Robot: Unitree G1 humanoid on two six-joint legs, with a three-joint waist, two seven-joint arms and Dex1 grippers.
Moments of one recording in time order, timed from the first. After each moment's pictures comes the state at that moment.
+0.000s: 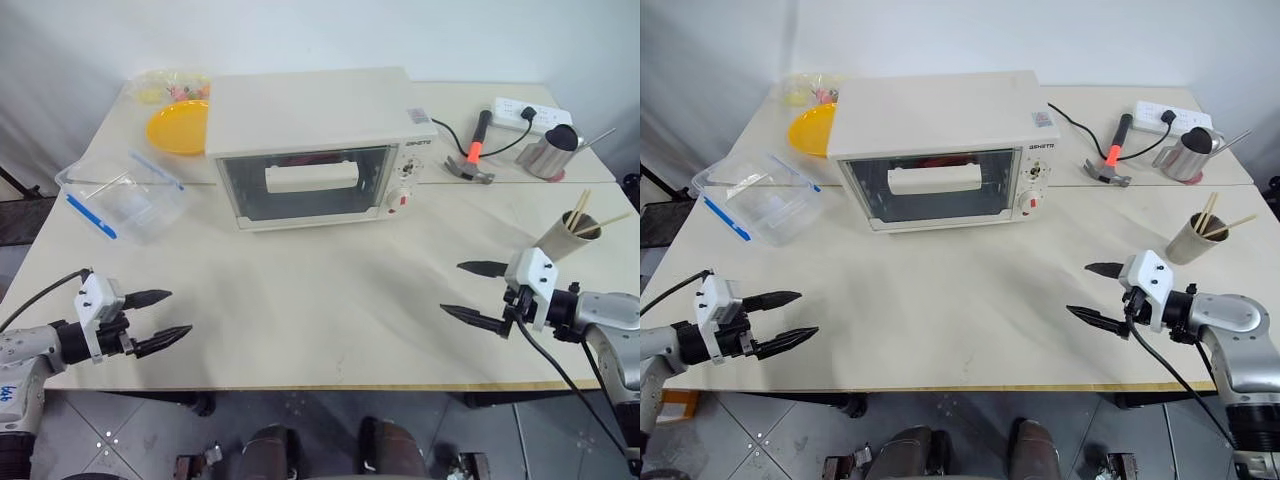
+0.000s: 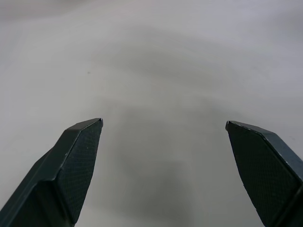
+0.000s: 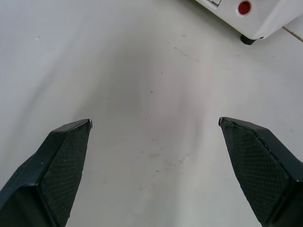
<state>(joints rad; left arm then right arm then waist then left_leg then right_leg) 0.00 0.85 0.35 0.17 -0.44 0.15 -1.16 -0.19 -0.82 -0.17 0.08 0.34 0.10 1.14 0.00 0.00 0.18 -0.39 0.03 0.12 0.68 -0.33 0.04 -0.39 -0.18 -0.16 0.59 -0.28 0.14</state>
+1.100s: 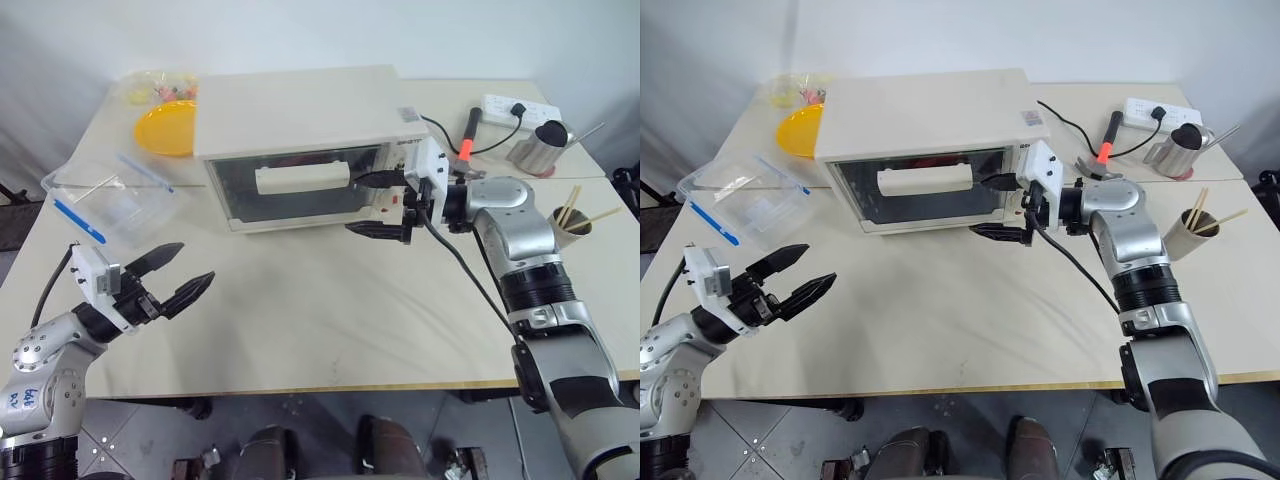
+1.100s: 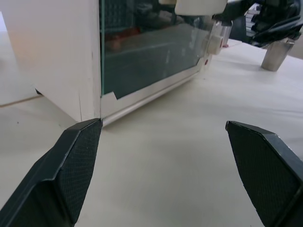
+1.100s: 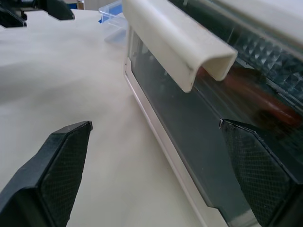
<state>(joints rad) -0.02 0.60 0.45 -0.16 -0.63 0.27 -0.87 -0.97 -0.47 0.12 0.52 0.26 0.09 1.26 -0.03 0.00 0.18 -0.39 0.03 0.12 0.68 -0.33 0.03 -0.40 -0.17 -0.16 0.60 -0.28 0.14</state>
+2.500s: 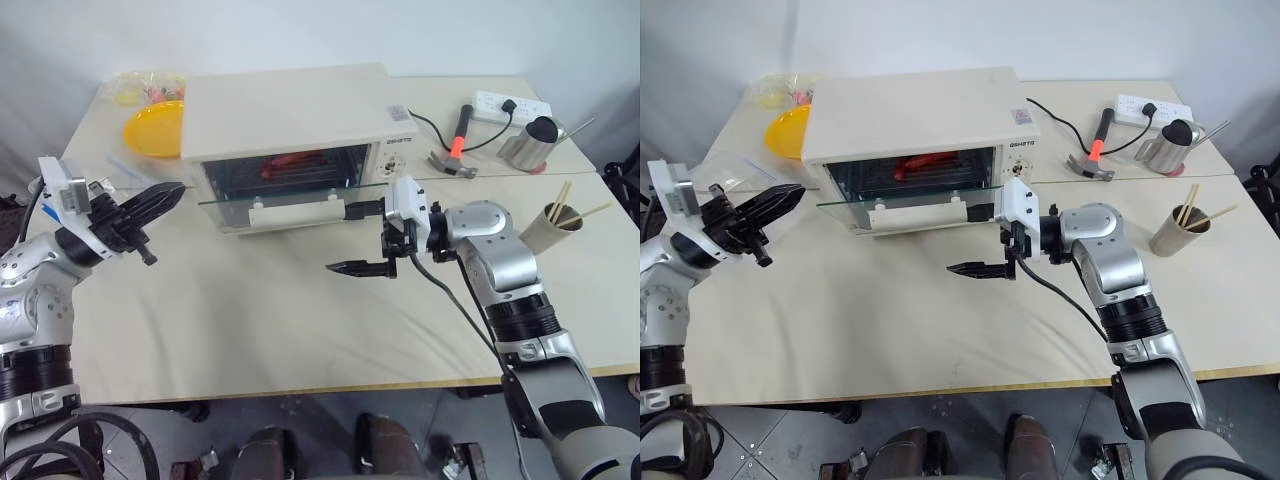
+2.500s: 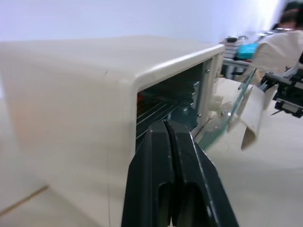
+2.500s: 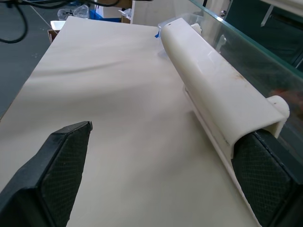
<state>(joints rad) -0.51 0.73 0.36 0.24 -0.64 0.27 -1.06 -0.78 -0.44 0.15 0.17 0.29 0.19 1.30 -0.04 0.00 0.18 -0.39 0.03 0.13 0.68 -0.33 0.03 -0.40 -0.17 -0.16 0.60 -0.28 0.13</state>
